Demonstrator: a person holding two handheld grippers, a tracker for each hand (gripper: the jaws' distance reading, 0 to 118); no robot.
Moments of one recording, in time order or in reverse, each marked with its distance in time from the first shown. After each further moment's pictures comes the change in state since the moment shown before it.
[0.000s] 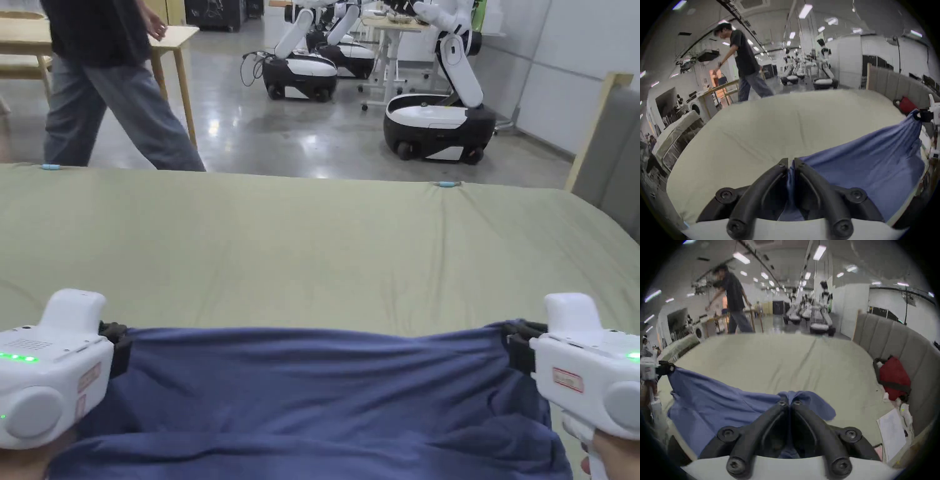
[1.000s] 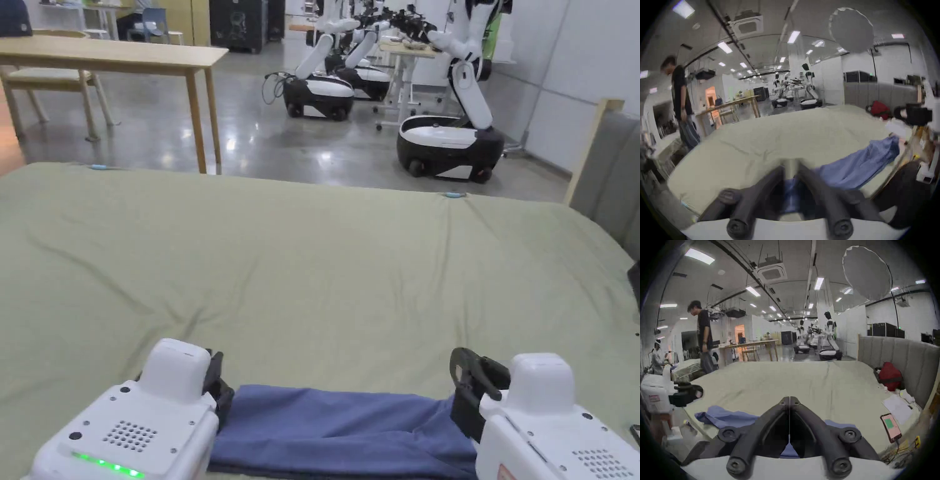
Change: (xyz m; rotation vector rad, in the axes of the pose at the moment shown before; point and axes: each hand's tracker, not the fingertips) left arm 0.104 -0.089 0.172 0.215 -0.074 -0.117; right arm -0.152 -0.088 0.165 0.268 0.071 -0.036
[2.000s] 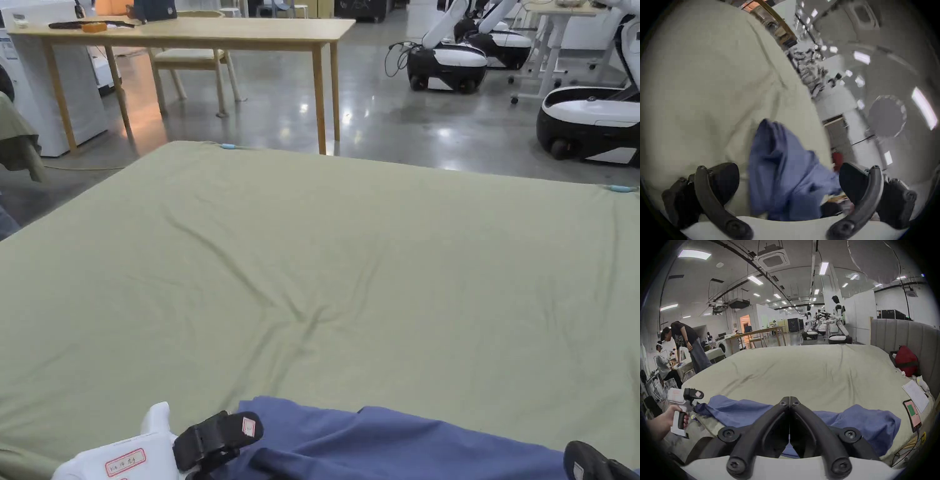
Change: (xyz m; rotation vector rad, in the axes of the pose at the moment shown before) left arm -0.195 -0.182 -0.104 -0.230 -0.496 1.209; right arm -0.018 -0.034 -0.062 -0.135 0.100 -0.036
